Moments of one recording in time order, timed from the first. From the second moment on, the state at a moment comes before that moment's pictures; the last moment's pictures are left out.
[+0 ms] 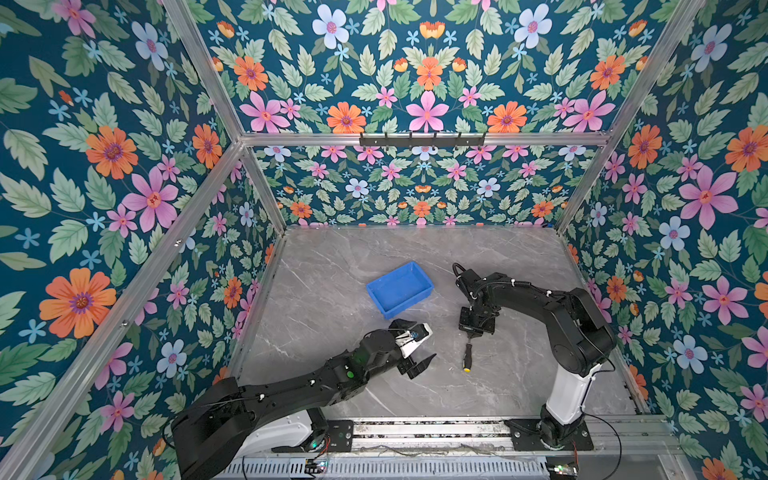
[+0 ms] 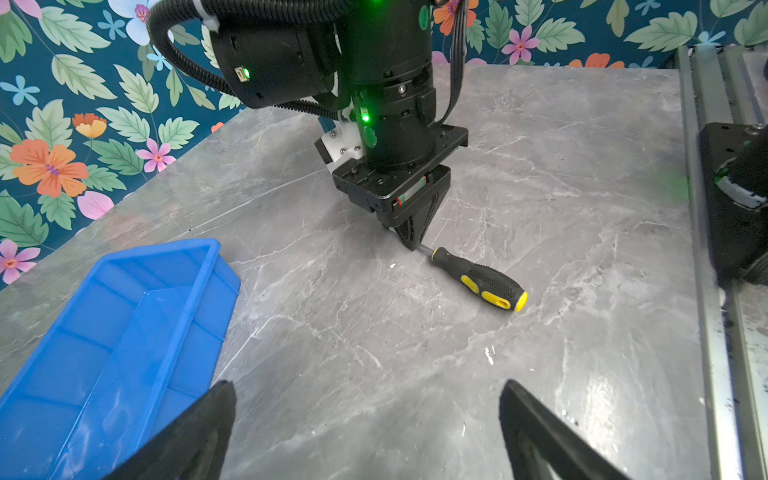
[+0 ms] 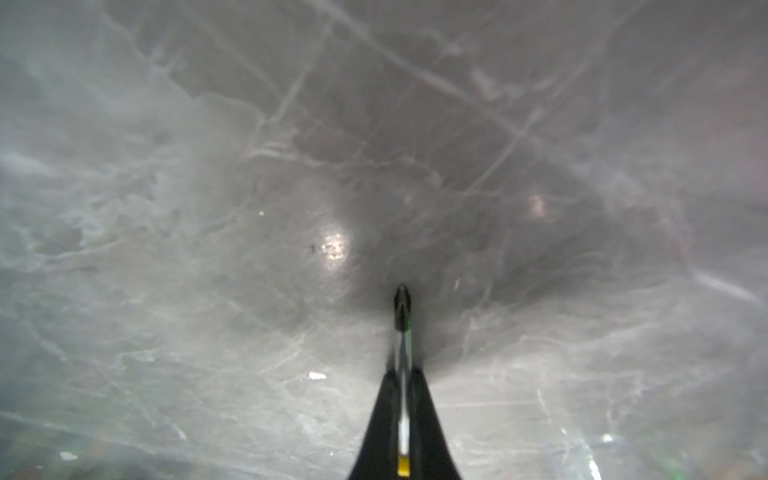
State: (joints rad) left arm -1.02 1.11 0.39 0.35 -0.02 0.18; right arm 0.49 1.84 1.17 -0.89 -0.12 0.76
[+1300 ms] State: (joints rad) left arm -0.86 1.37 0.61 0.58 0.16 -0.40; right arm 0.49 1.16 0.80 -0.11 -0.22 0.62
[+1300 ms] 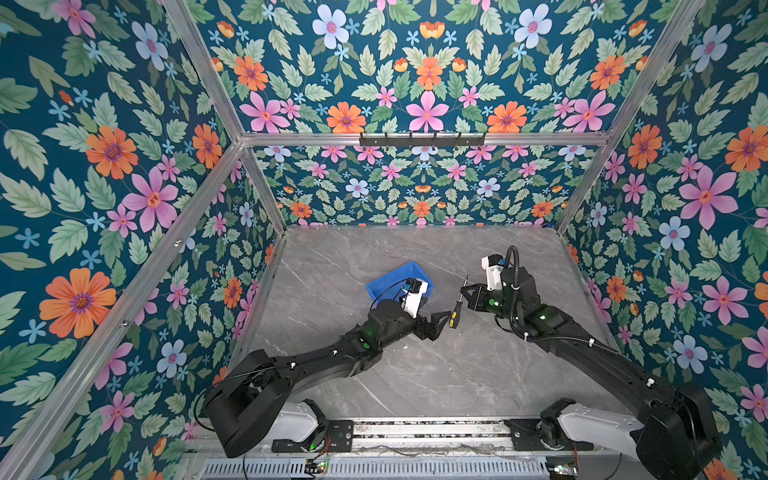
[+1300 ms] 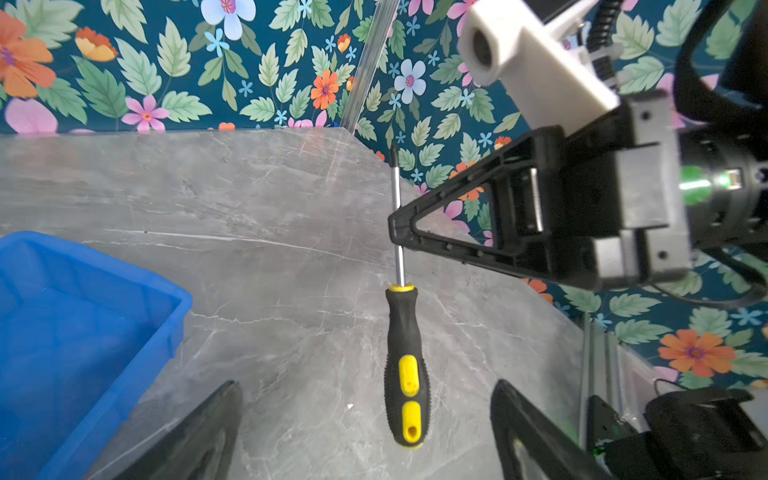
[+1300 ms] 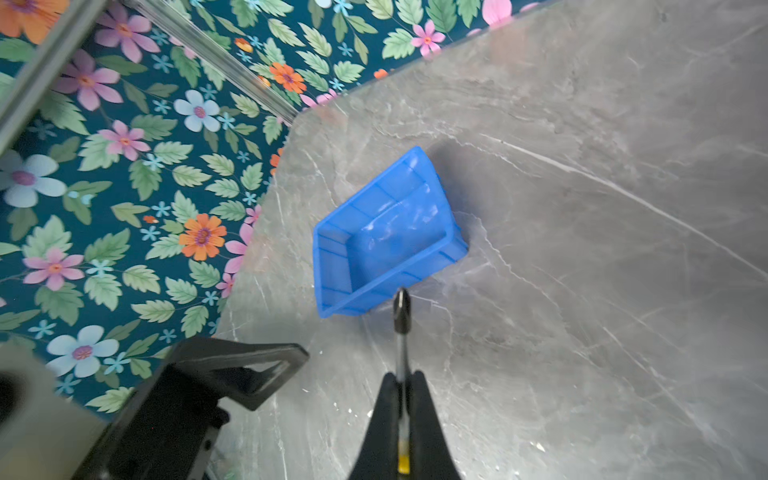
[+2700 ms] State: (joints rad) left arm -0.83 1.55 0.72 0.68 0.44 -0.50; right arm 0.49 1.10 0.78 -0.03 -0.30 0.63
